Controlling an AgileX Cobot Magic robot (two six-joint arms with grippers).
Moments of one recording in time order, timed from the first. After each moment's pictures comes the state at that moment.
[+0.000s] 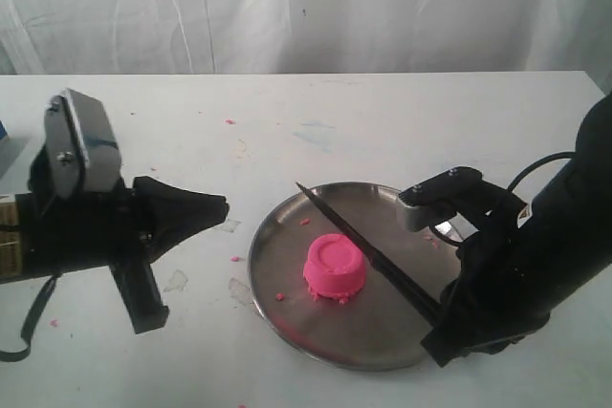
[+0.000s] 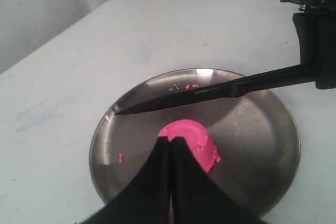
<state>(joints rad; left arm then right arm) -0.26 1.35 -0.46 1.08 -0.77 -0.50 0.41 1.41 -0.76 0.37 0.85 -0.52</state>
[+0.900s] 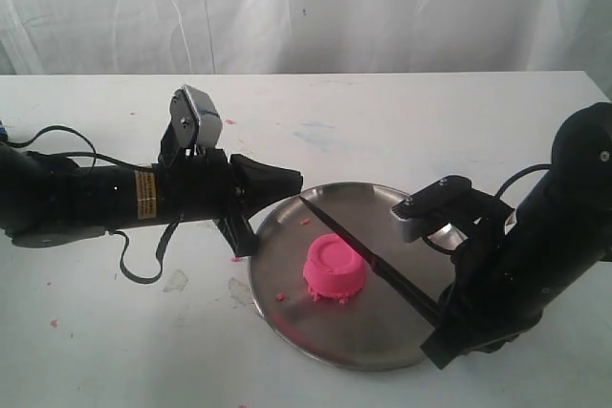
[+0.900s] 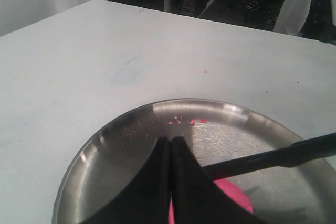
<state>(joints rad) -0.28 1.90 -0.84 1.03 -1.02 -0.55 0.41 1.48 -0.76 0.32 0.79 -0.54</state>
